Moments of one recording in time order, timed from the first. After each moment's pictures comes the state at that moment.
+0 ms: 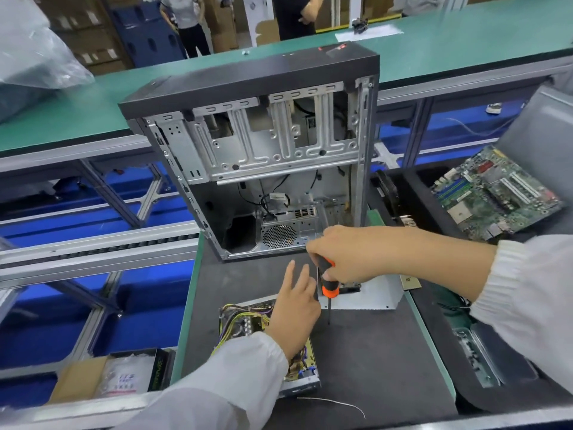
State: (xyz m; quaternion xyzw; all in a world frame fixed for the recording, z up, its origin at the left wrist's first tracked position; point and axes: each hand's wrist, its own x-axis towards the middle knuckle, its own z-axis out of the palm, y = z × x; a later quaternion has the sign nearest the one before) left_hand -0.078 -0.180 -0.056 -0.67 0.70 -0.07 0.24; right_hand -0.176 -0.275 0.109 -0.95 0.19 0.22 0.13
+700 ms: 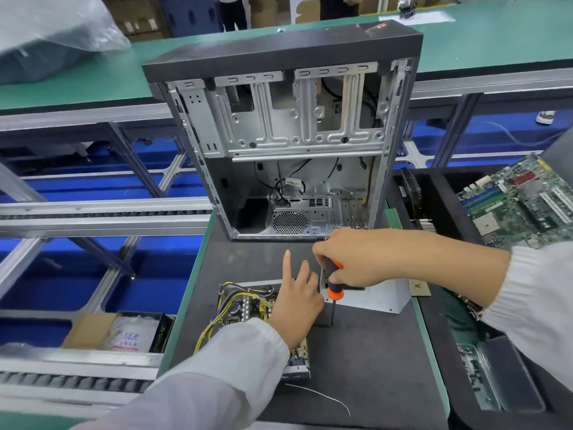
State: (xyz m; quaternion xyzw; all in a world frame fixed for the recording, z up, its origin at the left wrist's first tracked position) left_hand -0.088 -0.180 -0.066 -0.73 0.64 -0.06 0.24; right_hand -0.176 -0.281 0.091 -0.95 0.13 0.24 0.12
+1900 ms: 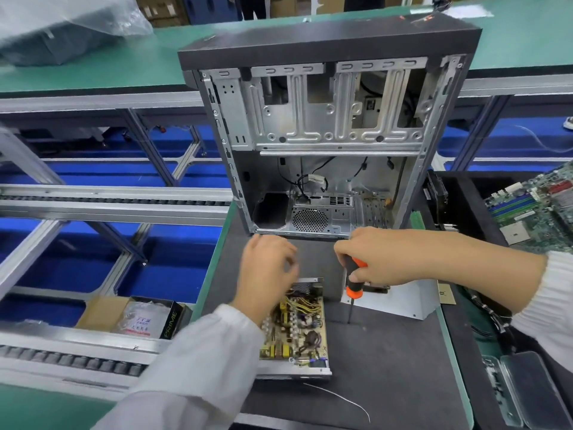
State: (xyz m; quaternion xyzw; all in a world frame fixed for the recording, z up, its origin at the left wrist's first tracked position) left_hand -0.009 -0.149 -0.018 -0.83 0.52 0.01 -0.21; right_hand -0.158 -0.286 0.083 -0.95 0.11 0.26 0.10
